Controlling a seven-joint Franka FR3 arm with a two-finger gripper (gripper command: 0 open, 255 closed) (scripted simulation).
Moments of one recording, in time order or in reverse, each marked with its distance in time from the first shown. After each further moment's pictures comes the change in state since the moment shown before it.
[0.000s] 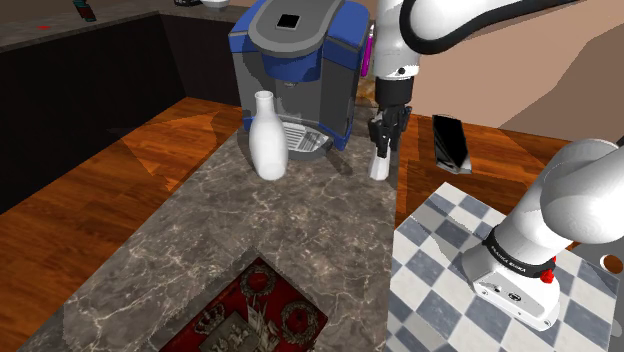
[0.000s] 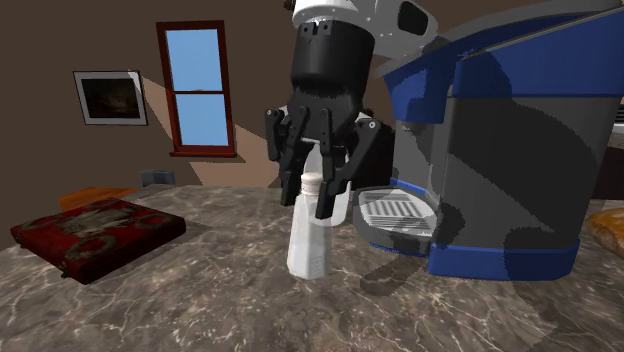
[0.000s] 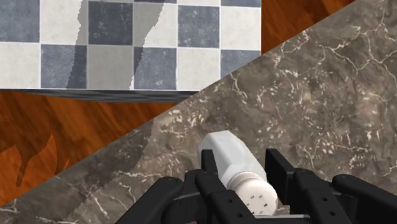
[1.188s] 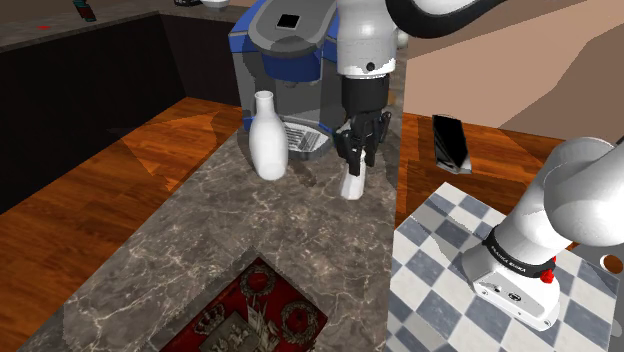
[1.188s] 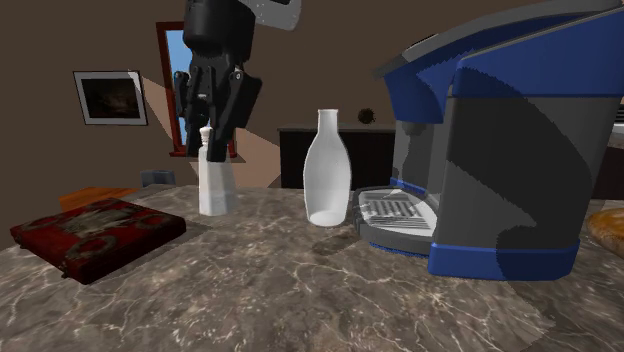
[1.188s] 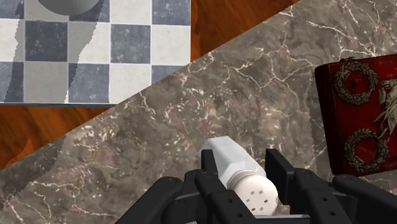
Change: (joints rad) arm 0.104 0.079 0.189 0.192 0.105 -0.065 0.270
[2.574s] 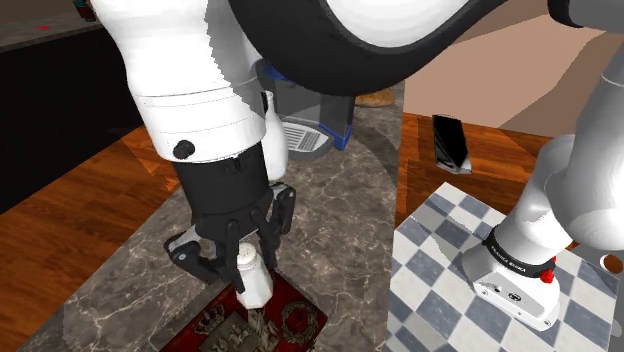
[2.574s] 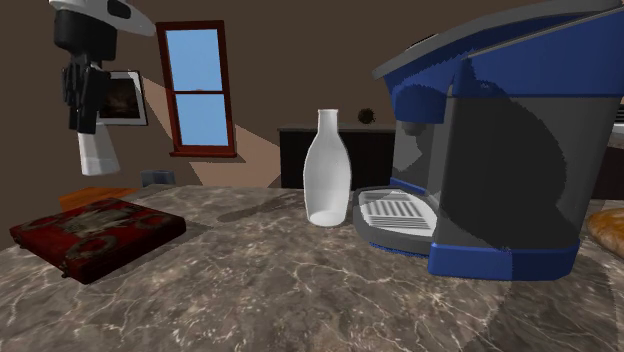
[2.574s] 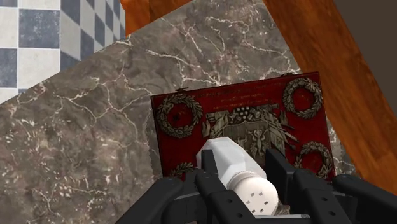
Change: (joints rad) arm 0.219 0.585 0.323 0.604 -0.198 0.036 0.620
